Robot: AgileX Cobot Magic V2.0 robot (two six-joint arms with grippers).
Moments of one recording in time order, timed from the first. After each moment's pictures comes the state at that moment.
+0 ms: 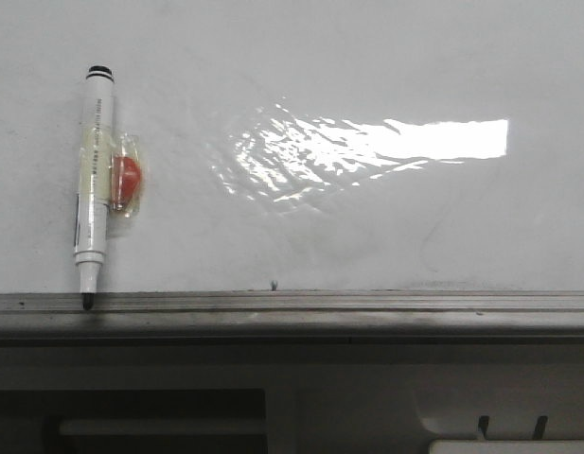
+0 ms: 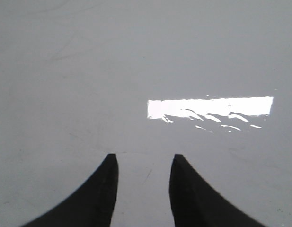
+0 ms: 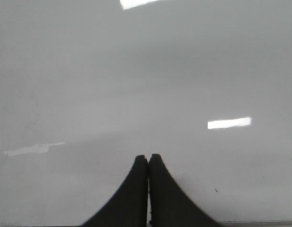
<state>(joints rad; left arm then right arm) -0.07 0.28 -0.19 -0.05 -0.08 0.01 -0.03 0.37 -0.28 0.25 0.36 -0.05</state>
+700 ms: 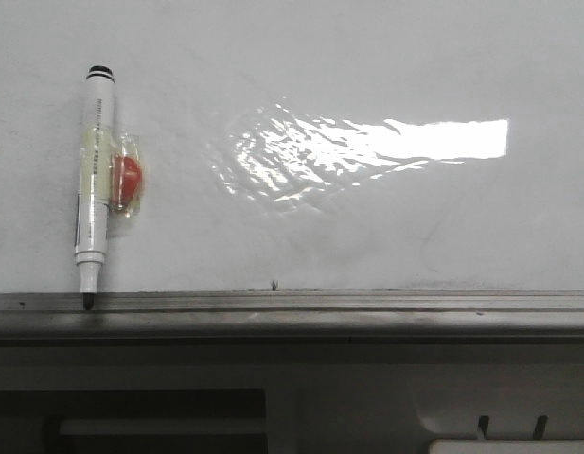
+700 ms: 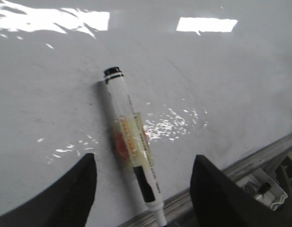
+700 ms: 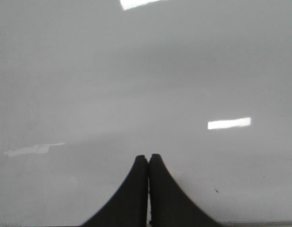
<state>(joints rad) -0.79 0.70 -0.19 -0.28 -0.26 0.01 -0.03 0.37 -0.28 0.25 0.35 -0.05</state>
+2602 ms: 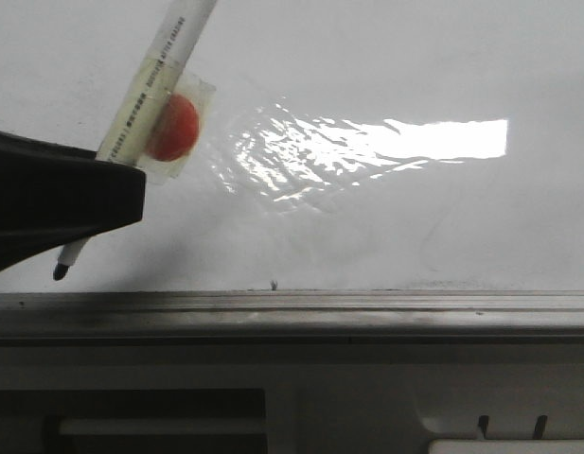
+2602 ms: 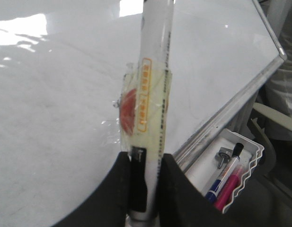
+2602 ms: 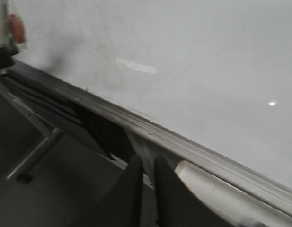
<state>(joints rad) -0.88 1.05 -0.19 0.10 -0.60 -0.11 0.55 0.40 -0.42 0.26 0.58 -0.10</state>
